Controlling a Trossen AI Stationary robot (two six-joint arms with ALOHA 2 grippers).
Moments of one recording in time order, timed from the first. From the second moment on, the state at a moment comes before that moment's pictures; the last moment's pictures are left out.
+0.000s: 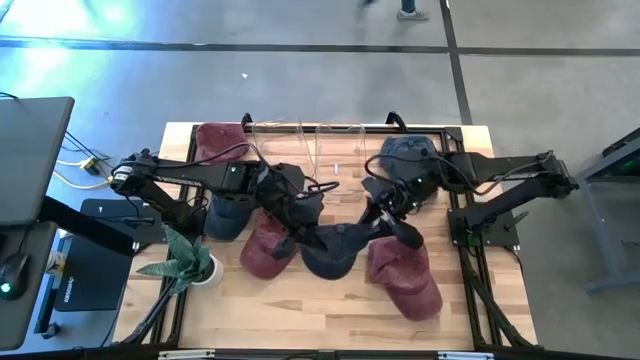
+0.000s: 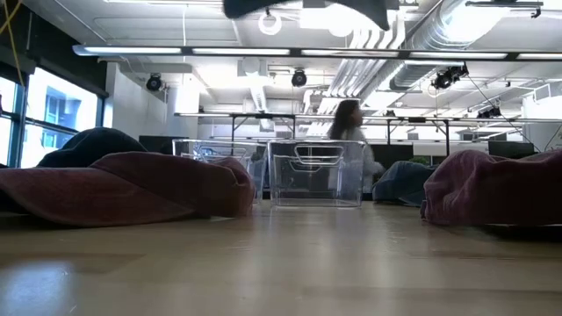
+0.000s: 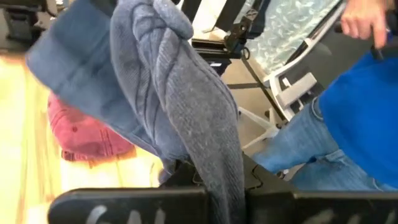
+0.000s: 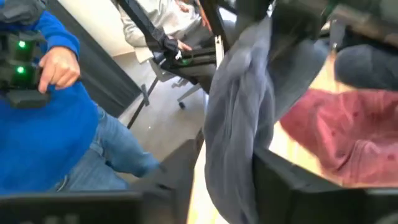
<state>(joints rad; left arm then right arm) -0.12 1.54 1.58 -0.53 0.44 -0.18 0.10 1.32 1.39 -0.52 -0.48 0.27</state>
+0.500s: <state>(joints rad) -0.05 1.52 1.58 -0.58 0.44 -0.21 0.09 1.43 1.38 -0.45 -0.78 0.27</state>
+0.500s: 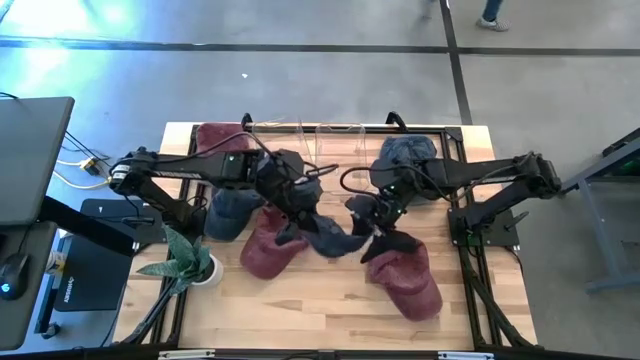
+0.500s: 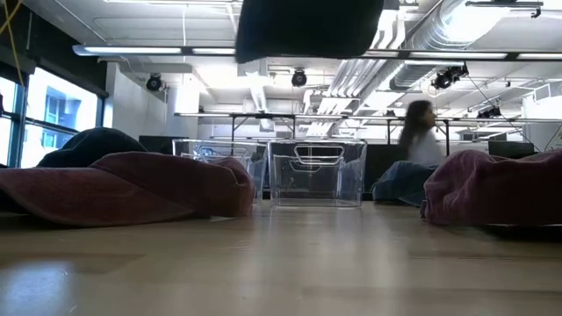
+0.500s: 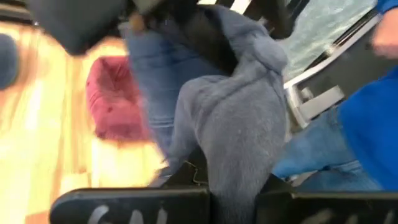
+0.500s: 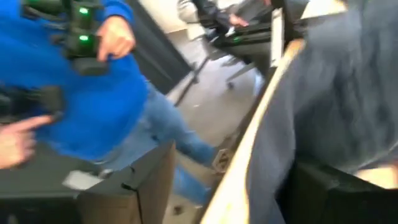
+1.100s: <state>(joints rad) -0.05 1.51 1.57 -0.56 0.53 -0.21 0.12 1.40 1.37 -0.45 -0.52 0.31</state>
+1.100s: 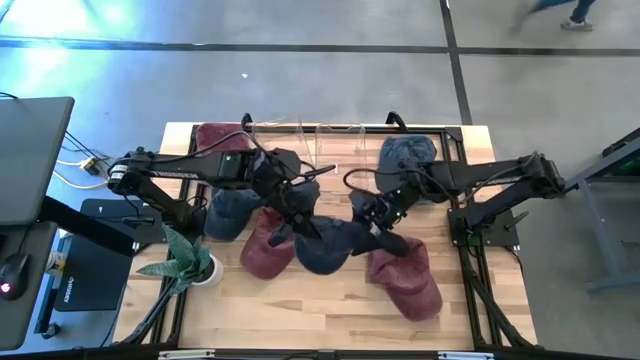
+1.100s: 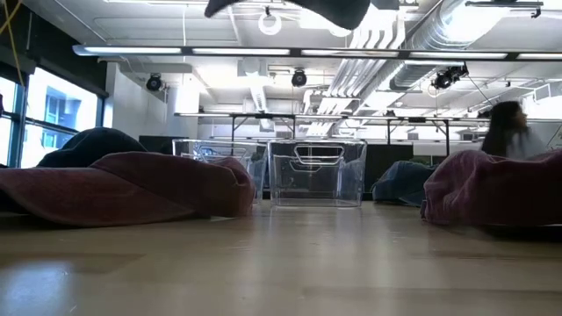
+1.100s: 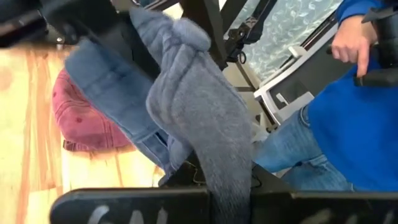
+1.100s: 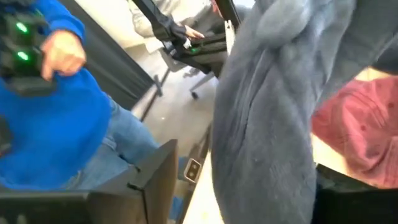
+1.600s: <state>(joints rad) -0.05 1.51 1.58 -0.56 0.52 -0.21 0.12 1.40 1.33 -0.44 -0.57 0.31</state>
